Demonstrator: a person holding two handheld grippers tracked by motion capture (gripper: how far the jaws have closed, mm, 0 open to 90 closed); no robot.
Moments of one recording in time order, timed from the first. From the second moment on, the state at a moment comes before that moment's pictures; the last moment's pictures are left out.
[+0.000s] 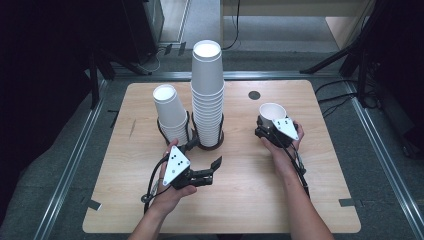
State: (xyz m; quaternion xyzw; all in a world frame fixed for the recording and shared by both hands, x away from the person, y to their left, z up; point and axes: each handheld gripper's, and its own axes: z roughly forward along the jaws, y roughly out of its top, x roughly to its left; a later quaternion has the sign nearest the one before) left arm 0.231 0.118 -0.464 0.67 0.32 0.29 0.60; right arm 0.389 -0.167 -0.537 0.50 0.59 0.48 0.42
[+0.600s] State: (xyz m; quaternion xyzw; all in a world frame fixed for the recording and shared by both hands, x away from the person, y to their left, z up) left arm 0.231 0.117 -0.465 0.67 0.32 0.29 0.60; right arm 0.383 -0.165 -0.538 0.50 0.59 0.47 0.42
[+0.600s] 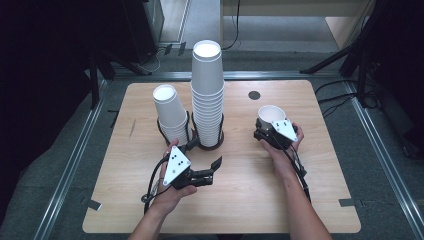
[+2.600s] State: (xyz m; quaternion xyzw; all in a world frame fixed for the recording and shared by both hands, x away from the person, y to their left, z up) left arm 0.278 0.123 -0.436 0.64 0.40 0.30 0.58; right arm 0.312 -0.163 -0.376 0.41 0.63 0.56 0.34
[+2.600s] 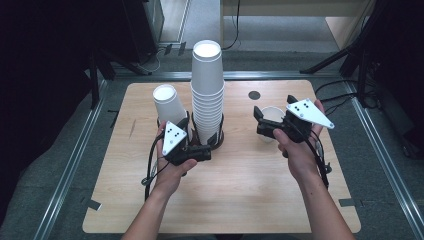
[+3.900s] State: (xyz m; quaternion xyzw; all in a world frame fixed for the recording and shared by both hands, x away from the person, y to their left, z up) left arm 0.333 0.098 -0.422 0.60 0.45 0.35 0.57; right arm 0.349 -0.048 -0.297 0.37 0.64 0.62 0.27
